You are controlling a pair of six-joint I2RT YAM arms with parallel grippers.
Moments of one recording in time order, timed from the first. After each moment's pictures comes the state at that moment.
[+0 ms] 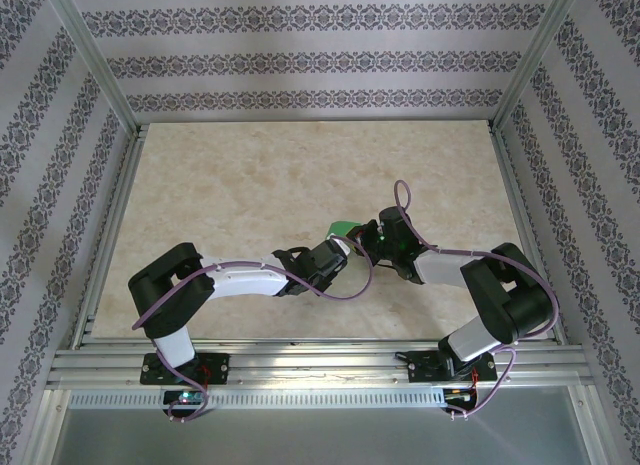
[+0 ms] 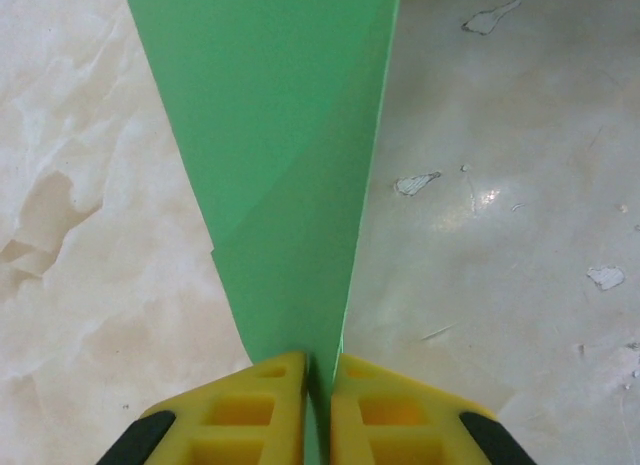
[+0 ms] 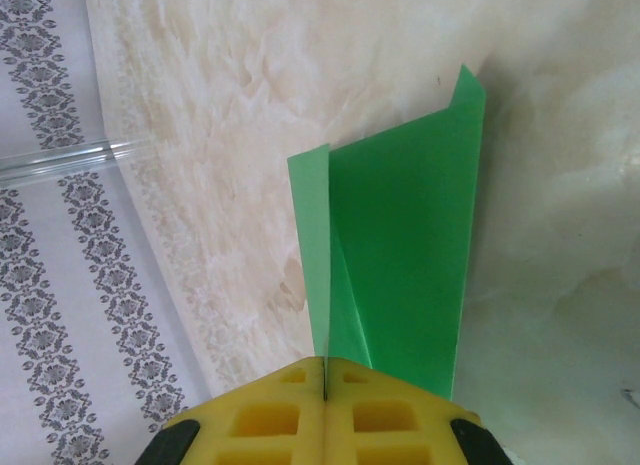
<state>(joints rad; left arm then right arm) -0.99 1.74 0.95 -0.26 -0.32 -0.14 0.47 1.54 0.53 0.38 -0.33 1.43</state>
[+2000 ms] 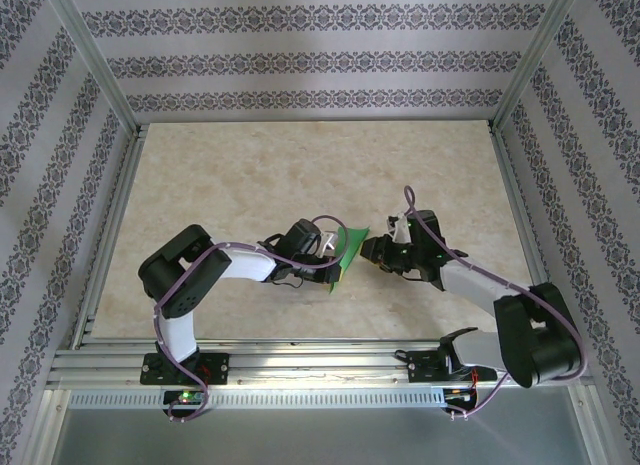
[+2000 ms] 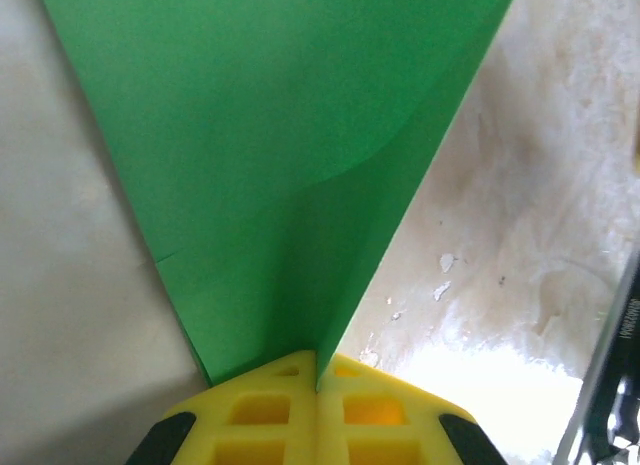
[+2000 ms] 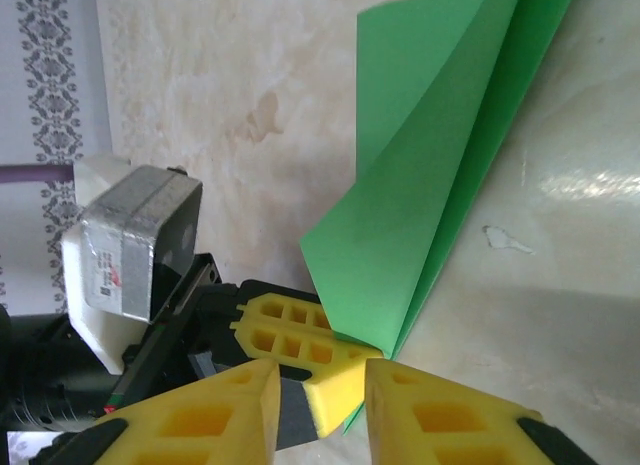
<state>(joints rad) -0.75 1.86 0.83 0.20 0.49 -0.62 0.31 1.30 0.47 0.04 -0.67 0.83</state>
